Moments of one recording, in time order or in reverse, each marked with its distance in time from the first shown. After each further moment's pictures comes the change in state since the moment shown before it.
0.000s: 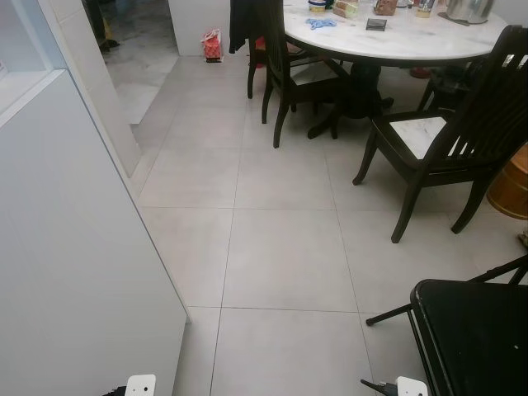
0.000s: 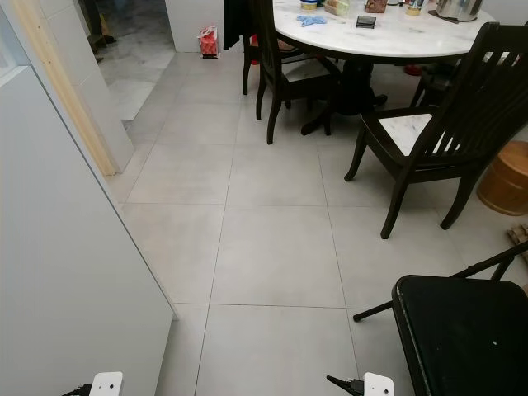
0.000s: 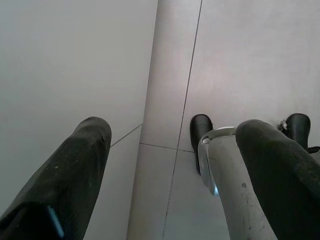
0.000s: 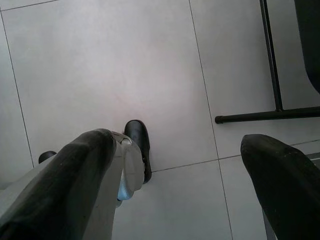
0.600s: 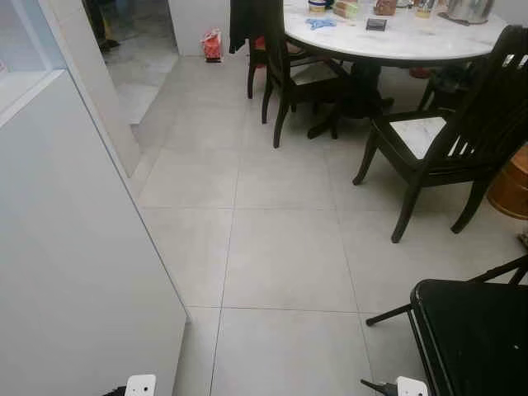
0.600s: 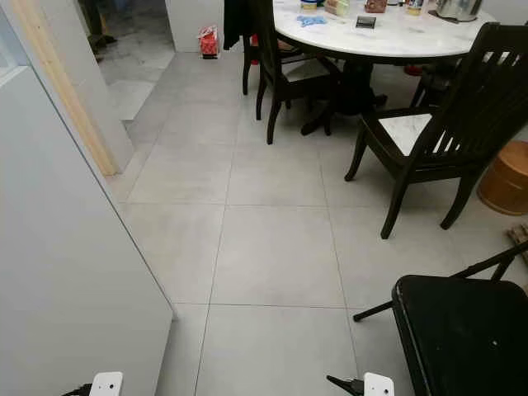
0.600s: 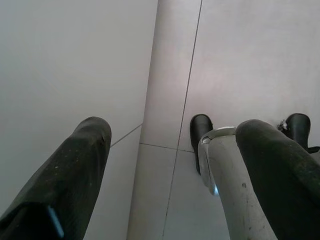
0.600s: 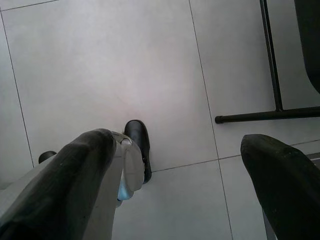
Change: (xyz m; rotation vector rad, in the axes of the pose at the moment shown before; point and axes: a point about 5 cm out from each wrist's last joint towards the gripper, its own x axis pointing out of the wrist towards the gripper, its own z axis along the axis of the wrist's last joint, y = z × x) left arm 0.000 0.000 0.000 0.000 0.000 0.000; right arm 0.000 0.000 0.000 0.000 0.000 0.000
